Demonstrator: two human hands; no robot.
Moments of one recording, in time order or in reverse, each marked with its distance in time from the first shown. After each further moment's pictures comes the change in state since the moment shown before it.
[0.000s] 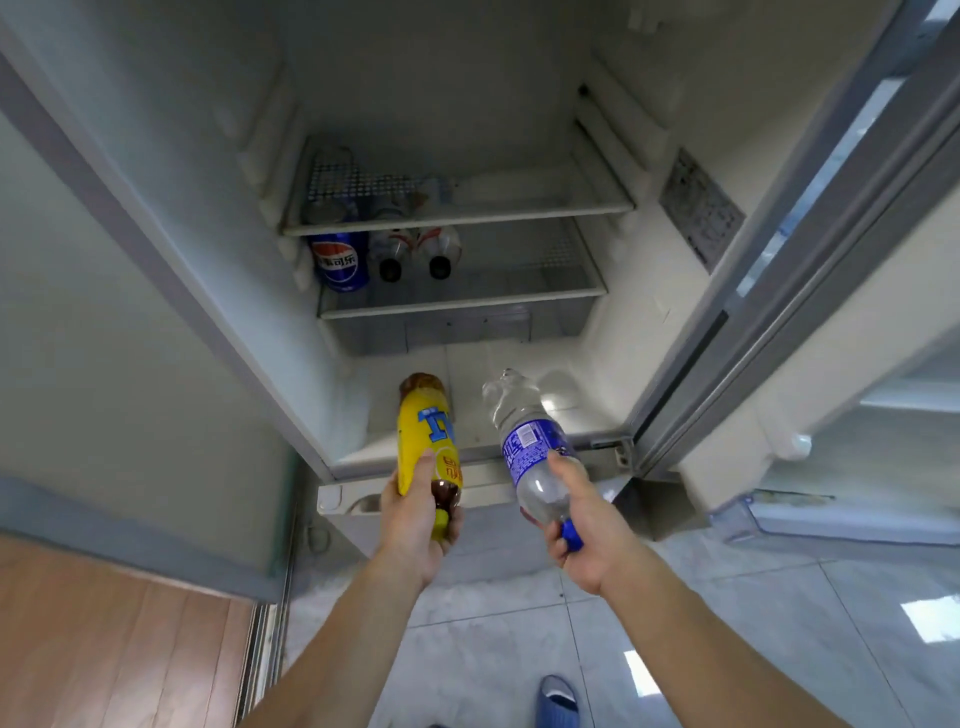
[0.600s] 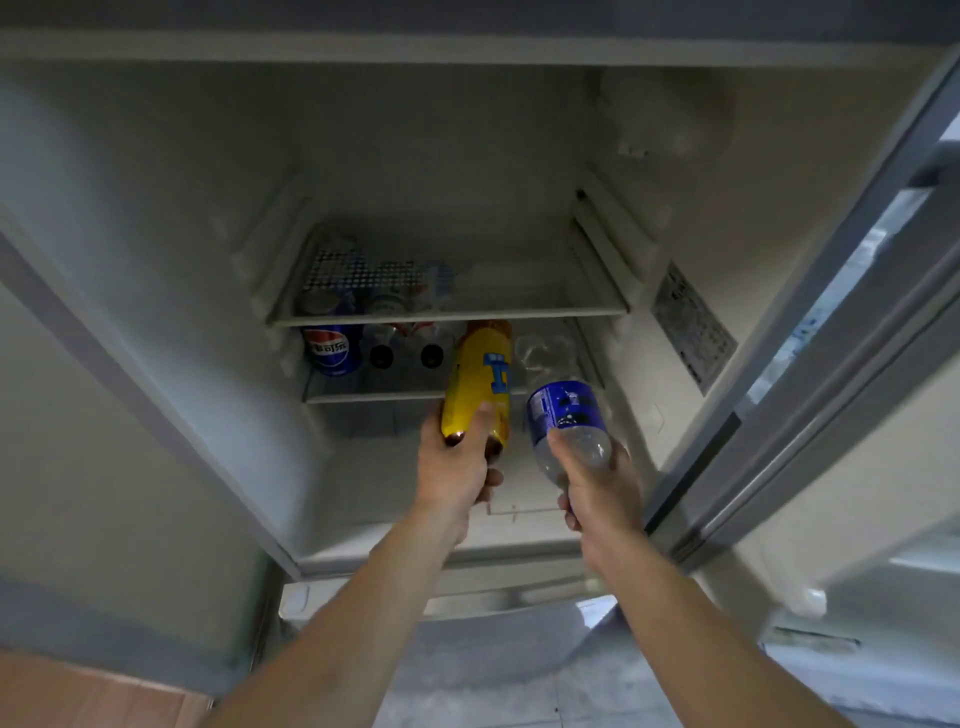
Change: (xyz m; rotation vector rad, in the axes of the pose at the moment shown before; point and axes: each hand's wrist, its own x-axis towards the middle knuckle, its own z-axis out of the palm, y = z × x) left_hand 0.013 0.078 0.129 0.271 -0.171 0.488; right_hand 0.030 -0.122 0.025 -0.051 0.096 -0.658
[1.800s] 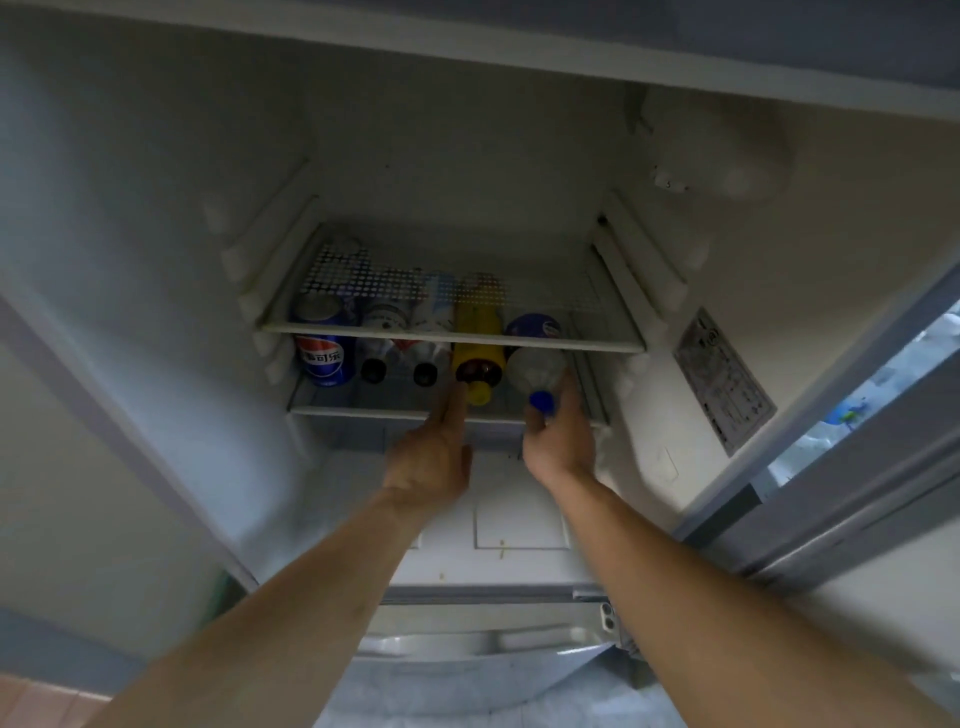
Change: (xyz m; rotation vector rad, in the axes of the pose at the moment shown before) left_hand 0.099 -0.011 -0.016 1.418 0.044 0.615; right_hand 0.098 -0.027 0.065 -0.725 -0.032 -0.414
